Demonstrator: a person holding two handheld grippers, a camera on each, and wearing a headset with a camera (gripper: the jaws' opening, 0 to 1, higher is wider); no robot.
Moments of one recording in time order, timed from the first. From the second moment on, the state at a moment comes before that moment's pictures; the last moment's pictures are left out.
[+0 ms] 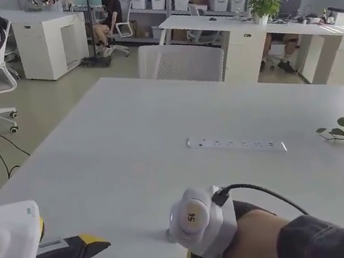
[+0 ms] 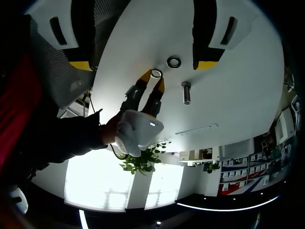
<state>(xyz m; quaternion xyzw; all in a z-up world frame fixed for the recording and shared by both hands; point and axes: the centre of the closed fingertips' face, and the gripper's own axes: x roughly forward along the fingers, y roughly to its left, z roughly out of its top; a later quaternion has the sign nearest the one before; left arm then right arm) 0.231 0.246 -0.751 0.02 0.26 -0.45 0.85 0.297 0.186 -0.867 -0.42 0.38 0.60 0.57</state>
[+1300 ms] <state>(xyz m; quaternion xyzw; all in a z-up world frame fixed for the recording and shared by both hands) 0.231 0.244 -0.749 0.02 0.25 -0.46 0.85 0.337 0.175 -0.778 -0.46 0.33 0.57 0.60</state>
